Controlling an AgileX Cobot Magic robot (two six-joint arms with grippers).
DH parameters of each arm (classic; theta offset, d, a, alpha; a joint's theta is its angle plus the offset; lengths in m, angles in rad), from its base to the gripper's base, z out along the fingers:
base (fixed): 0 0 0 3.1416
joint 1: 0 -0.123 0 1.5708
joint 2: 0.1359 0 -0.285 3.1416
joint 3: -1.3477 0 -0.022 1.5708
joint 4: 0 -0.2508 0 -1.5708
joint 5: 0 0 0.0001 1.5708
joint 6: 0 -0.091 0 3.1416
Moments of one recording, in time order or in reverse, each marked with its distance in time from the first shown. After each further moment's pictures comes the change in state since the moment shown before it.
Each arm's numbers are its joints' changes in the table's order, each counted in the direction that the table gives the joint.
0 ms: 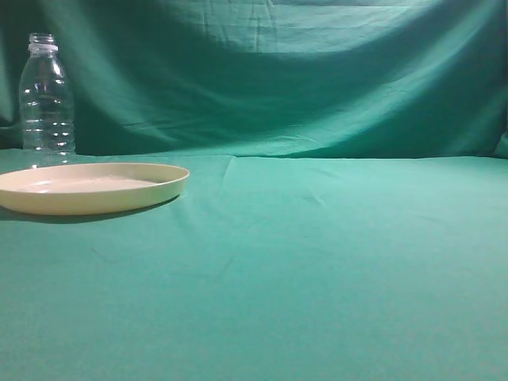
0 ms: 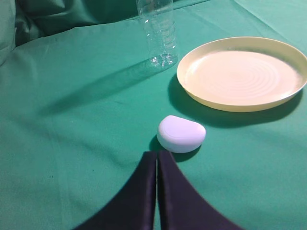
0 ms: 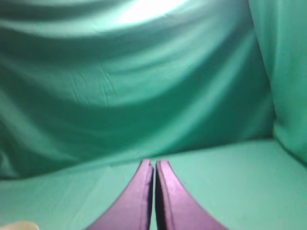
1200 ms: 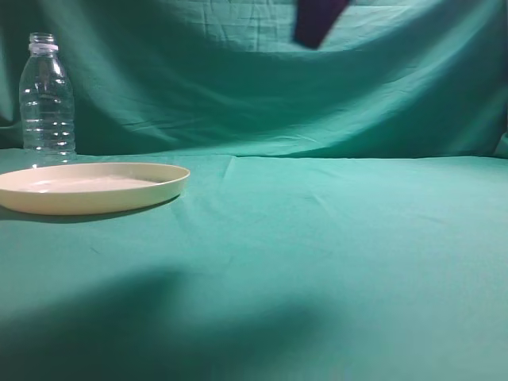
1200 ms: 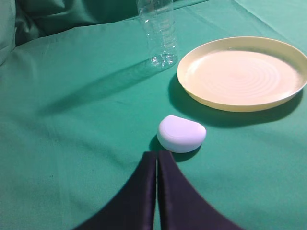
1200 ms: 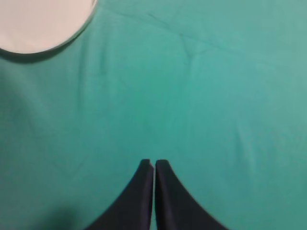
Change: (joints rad) left arm 0.000 0.000 0.000 0.000 0.000 0.000; right arm -0.485 1.398 1.064 -0.266 -0.830 0.333
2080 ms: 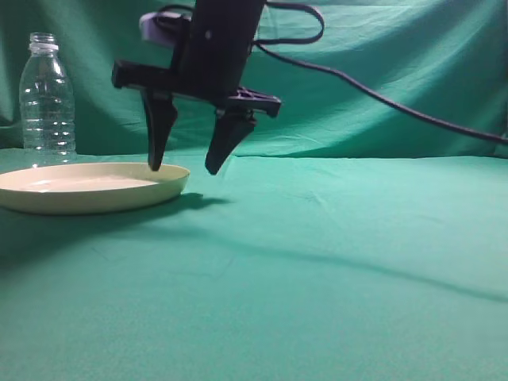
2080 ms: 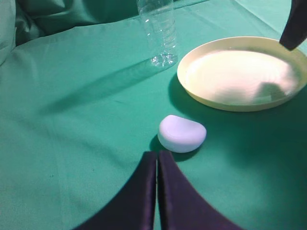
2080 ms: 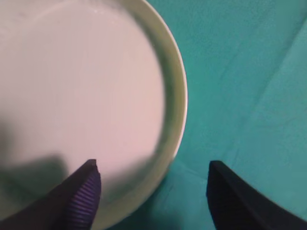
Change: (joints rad) left arm 0.000 0.000 0.000 0.000 0.000 0.000; right arm -0.083 0.678 0.630 -0.017 0.065 0.002
